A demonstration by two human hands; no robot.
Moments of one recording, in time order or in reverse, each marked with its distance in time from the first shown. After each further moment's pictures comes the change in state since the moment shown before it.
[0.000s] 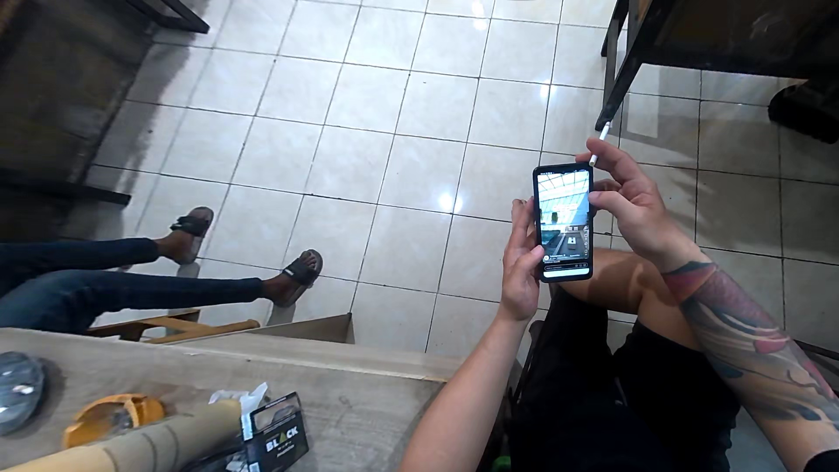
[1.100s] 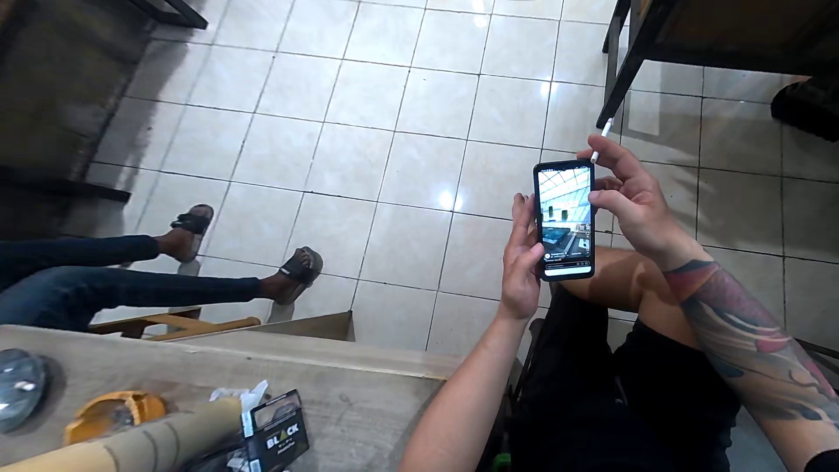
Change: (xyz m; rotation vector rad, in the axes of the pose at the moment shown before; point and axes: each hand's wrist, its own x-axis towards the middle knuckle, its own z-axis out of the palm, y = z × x) left_hand -0.001 0.001 0.001 0.000 0.005 0.002; right_hand -0.001 -0.003 0.001 -0.009 0.001 0.009
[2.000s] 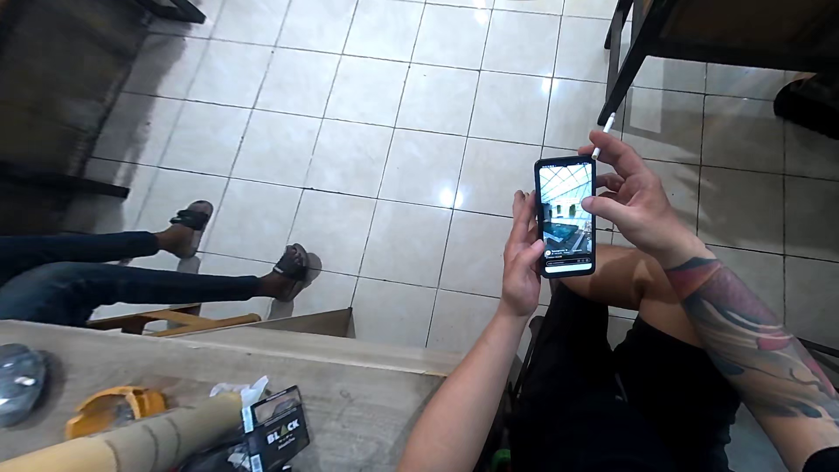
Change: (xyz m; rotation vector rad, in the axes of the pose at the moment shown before) left_hand -0.001 0.002 0.001 0.011 -0.004 -0.001; right_hand -0.001 -0.004 0.002 -0.034 0.002 0.011
